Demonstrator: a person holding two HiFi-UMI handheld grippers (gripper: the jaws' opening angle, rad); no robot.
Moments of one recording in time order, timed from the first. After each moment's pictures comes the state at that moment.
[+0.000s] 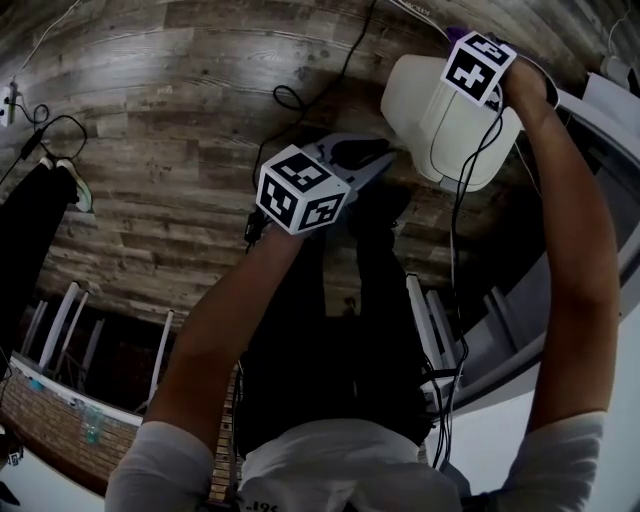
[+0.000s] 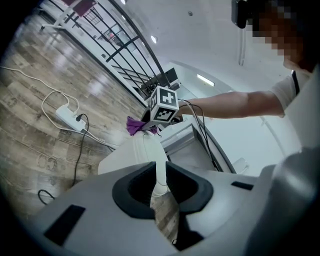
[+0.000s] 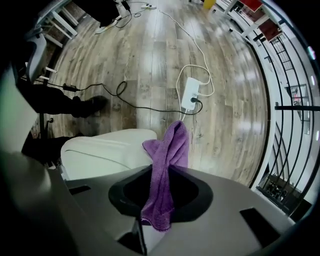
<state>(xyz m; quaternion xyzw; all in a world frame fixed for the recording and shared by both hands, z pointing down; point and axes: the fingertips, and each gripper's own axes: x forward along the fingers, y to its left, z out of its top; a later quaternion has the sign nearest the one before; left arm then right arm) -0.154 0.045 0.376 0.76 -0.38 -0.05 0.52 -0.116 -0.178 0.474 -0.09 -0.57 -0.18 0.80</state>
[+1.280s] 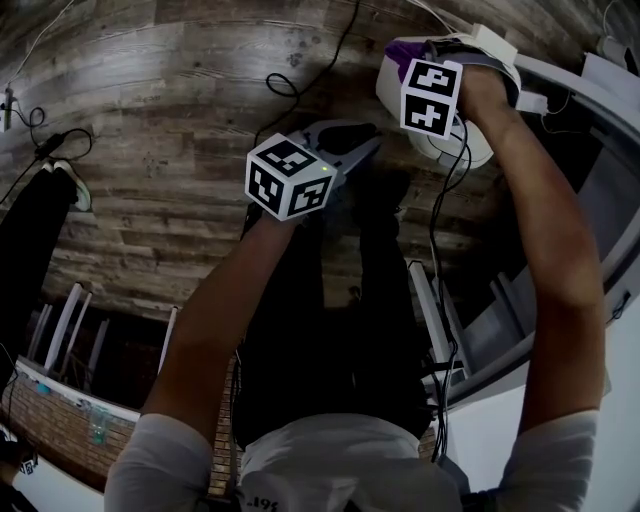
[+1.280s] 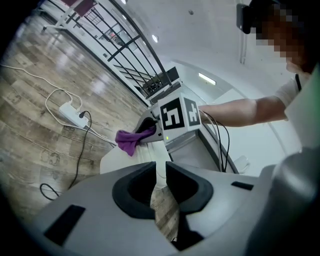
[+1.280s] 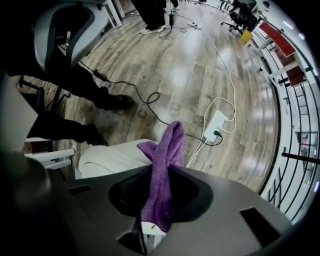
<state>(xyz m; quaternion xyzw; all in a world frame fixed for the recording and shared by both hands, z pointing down) -0.146 0.066 0.382 0.76 -0.38 -0.04 0.53 -0.128 -0.059 0.475 -0.23 -0.59 -0.26 0.73</state>
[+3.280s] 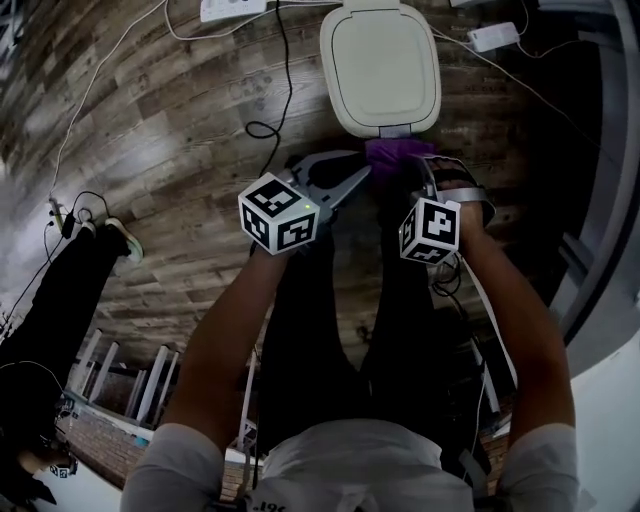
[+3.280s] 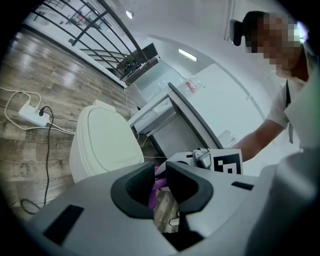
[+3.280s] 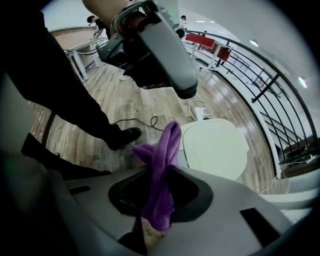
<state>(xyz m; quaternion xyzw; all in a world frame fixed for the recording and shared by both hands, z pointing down) -0.011 0.074 0.340 0.83 -0.26 0.04 0.49 0.053 0.105 0.411 -0.02 -0.78 -0.07 0.63</state>
